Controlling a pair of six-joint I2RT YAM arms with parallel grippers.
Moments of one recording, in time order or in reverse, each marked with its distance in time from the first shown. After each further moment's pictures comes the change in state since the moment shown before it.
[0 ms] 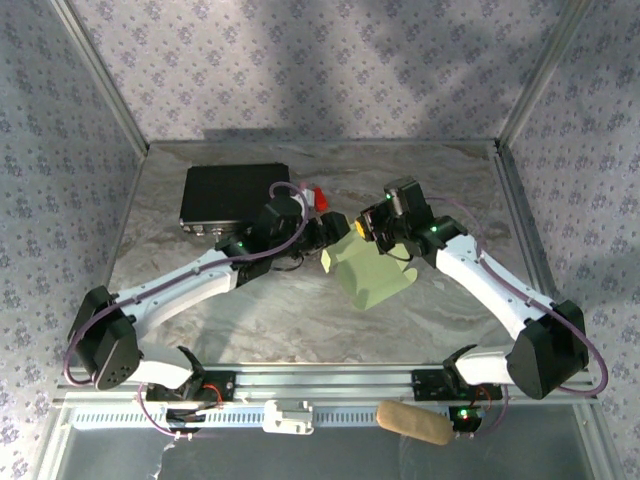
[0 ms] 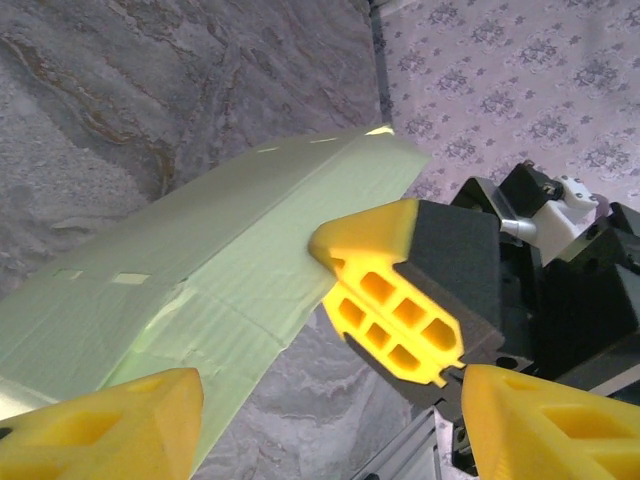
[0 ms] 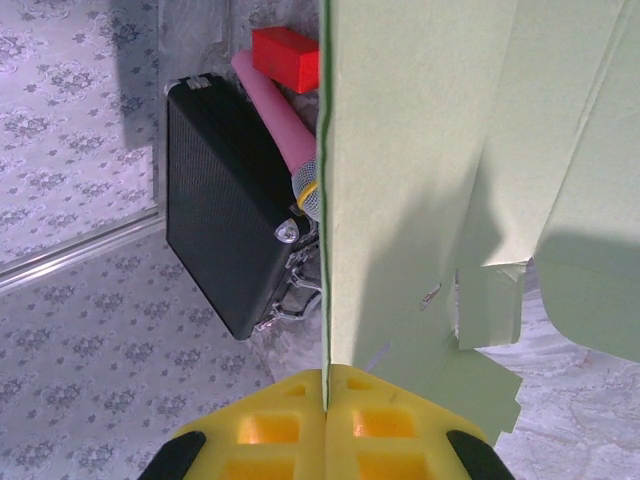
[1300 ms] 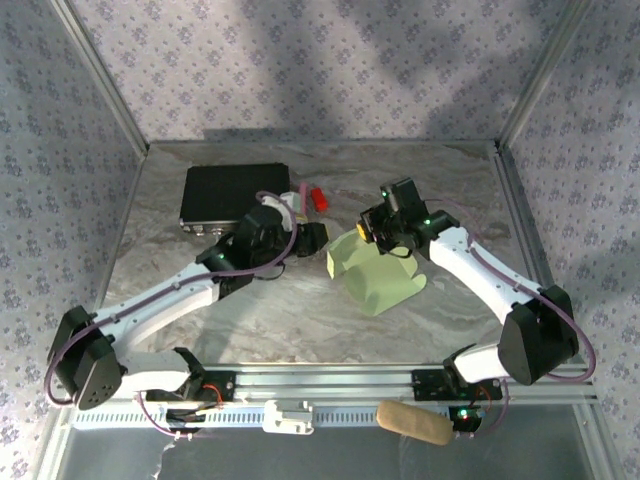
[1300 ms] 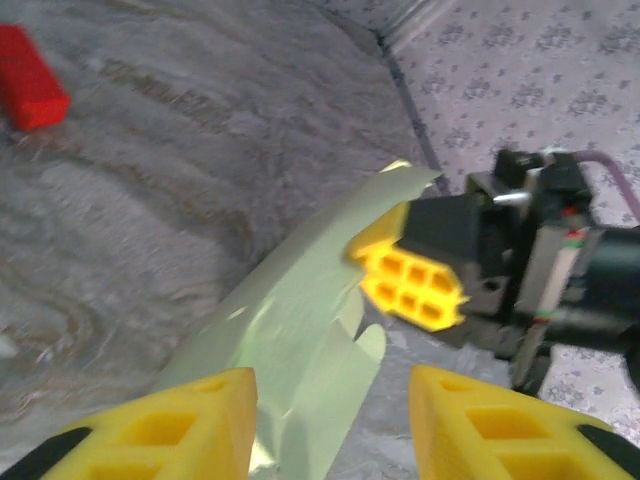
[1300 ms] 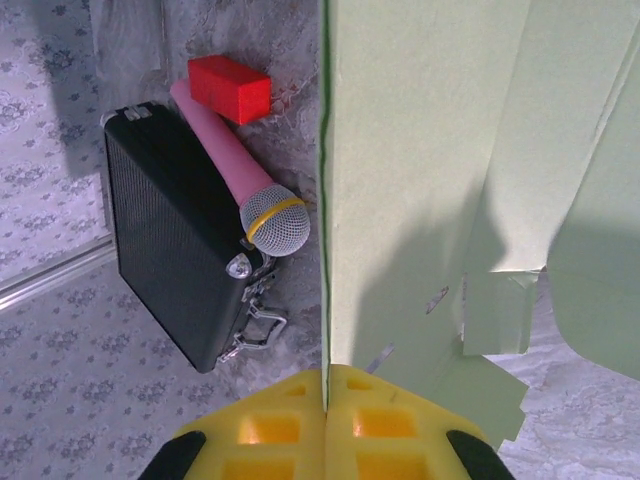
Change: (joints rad) left arm 0.031 -0.119 -0.091 -0.016 -0.076 0.316; right arm -0.022 0.079 0.022 -0.044 0.000 -0.013
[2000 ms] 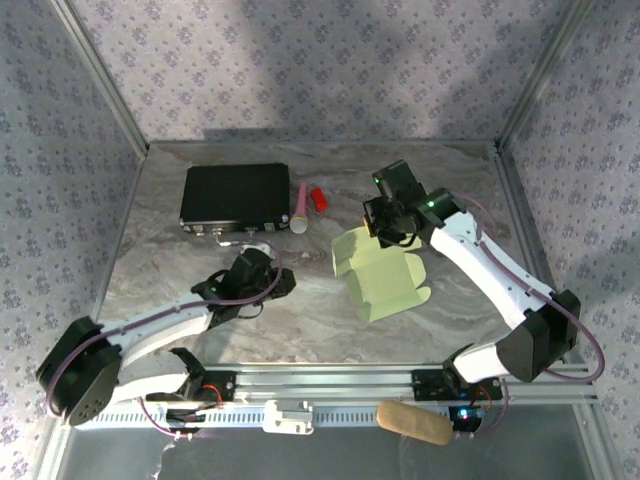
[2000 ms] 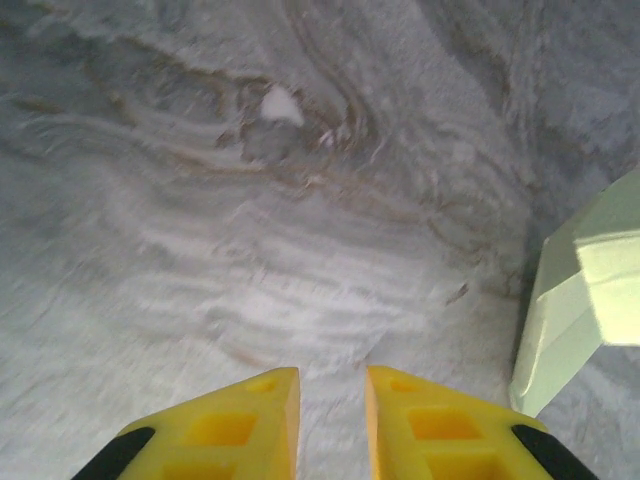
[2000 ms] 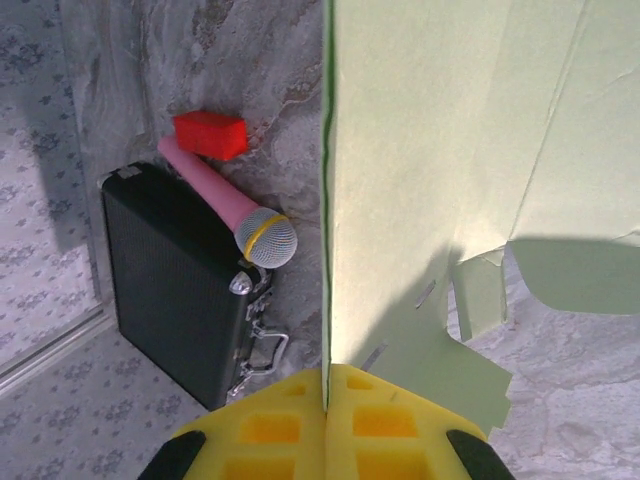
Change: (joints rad) left arm 0.049 -0.090 -0.447 0.098 -0.062 -0.096; right arm 0.056 0.021 0.285 -0.392 0.152 0.170
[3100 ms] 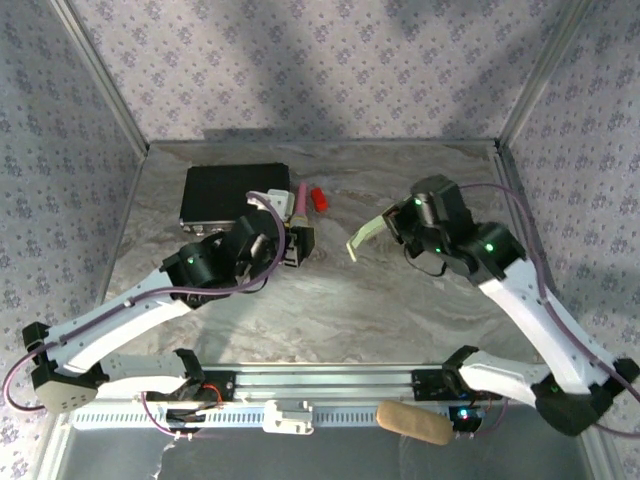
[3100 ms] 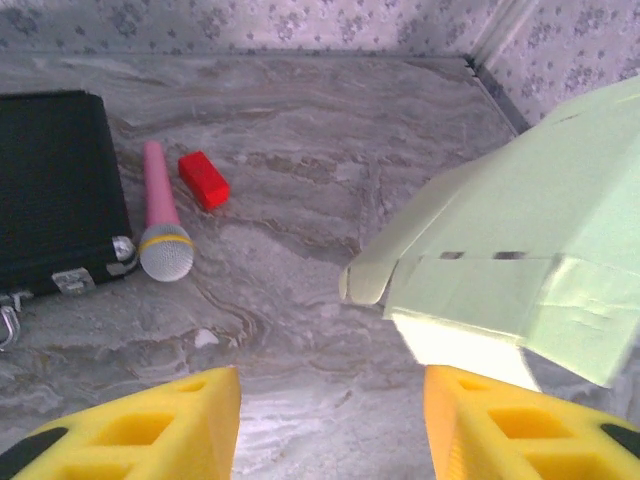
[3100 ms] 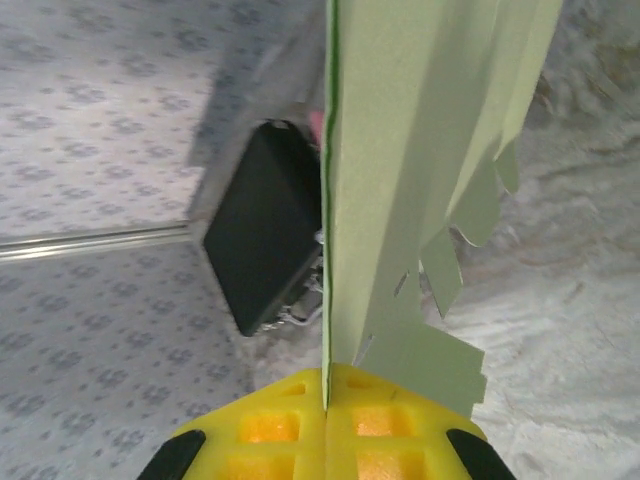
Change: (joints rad) left arm -0.289 -0.045 0.753 -0.676 -0.424 0.270; right arm 0.099 -0.300 -0.010 -0.038 0.139 -0.274
